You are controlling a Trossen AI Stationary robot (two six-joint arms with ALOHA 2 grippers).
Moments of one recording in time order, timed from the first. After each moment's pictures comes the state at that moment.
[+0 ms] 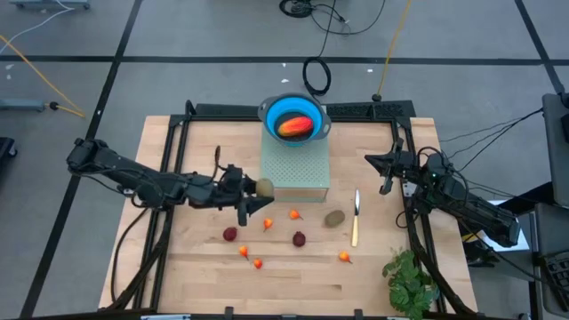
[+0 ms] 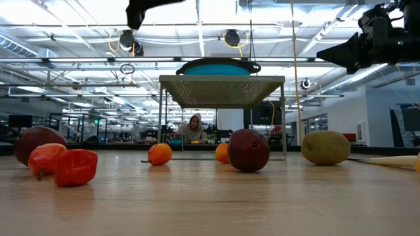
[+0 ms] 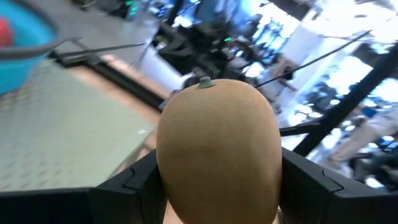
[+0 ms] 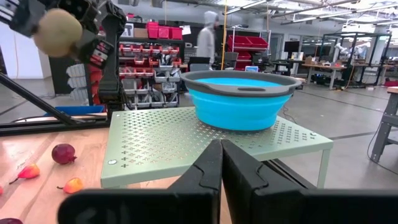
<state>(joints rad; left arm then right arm) -0.28 1.20 0.78 0.35 -0.38 -0.56 -0.50 0.05 0.14 0.01 -0.18 -0.01</state>
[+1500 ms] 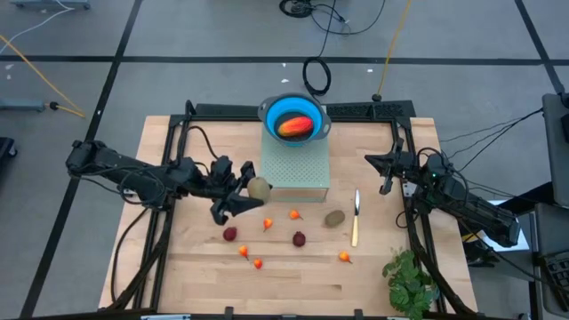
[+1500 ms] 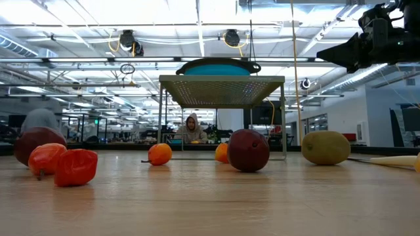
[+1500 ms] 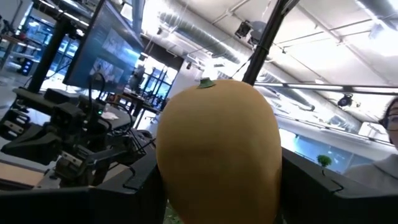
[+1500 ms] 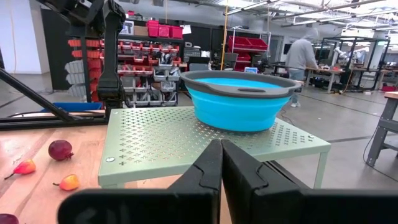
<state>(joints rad) -0.19 1.20 0.78 0.78 0.07 -0.45 -0.50 0.05 0.14 0.00 -0.18 -0.04</state>
